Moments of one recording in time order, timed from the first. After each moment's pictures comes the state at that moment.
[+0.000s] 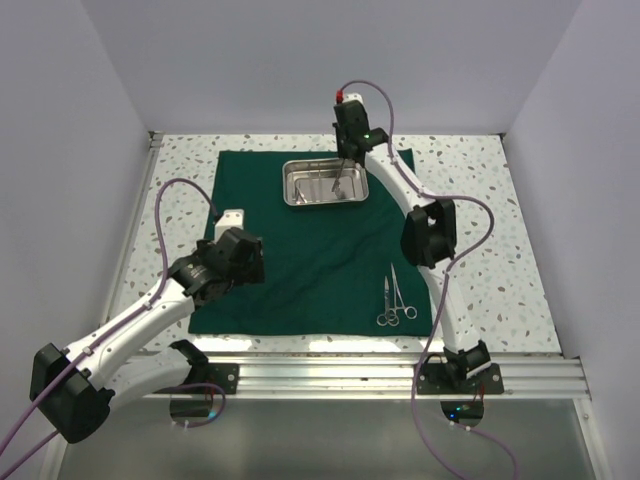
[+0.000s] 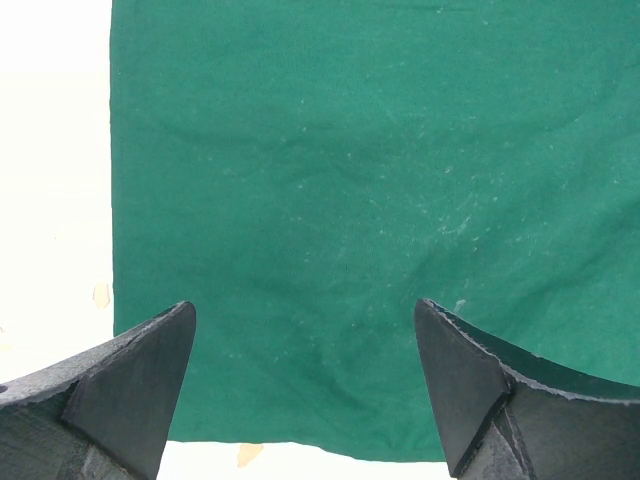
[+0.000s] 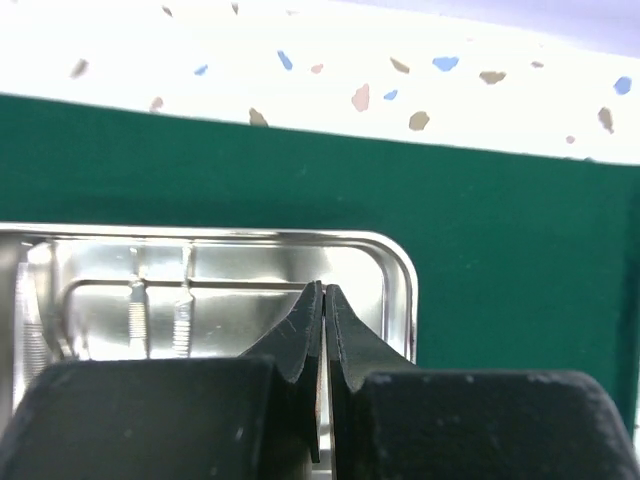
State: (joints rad) left arm -0.64 1.00 0.77 -0.73 -0.48 -0.57; right arm 0.45 2.55 2.48 -0.63 0.33 0.18
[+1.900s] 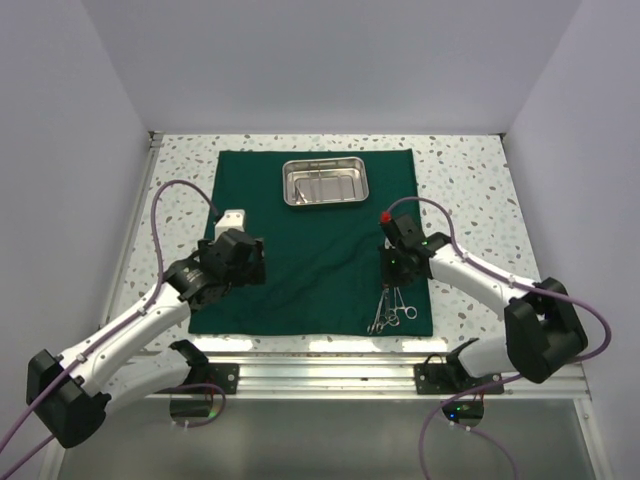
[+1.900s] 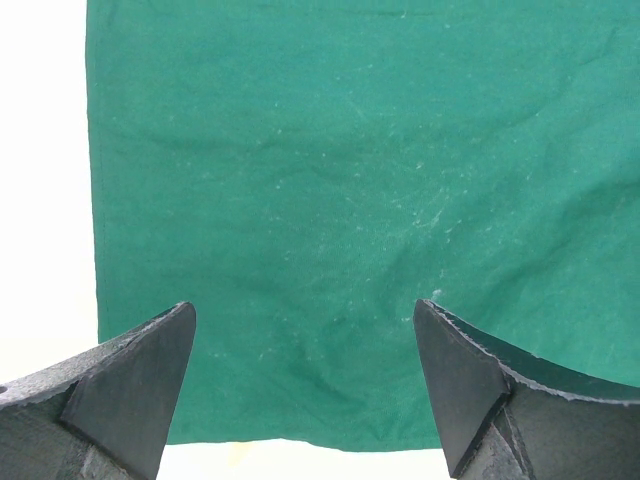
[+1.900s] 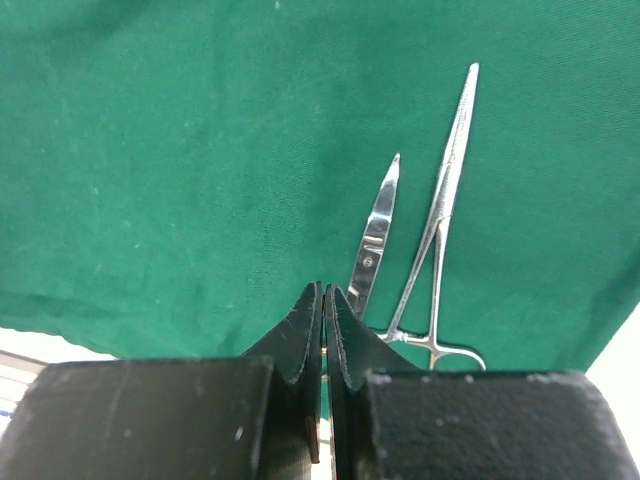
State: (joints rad) left arm -0.66 0.97 0.77 -0.72 -0.45 -0.56; right arm 0.54 1.38 0.84 -0.62 -0.02 0.45
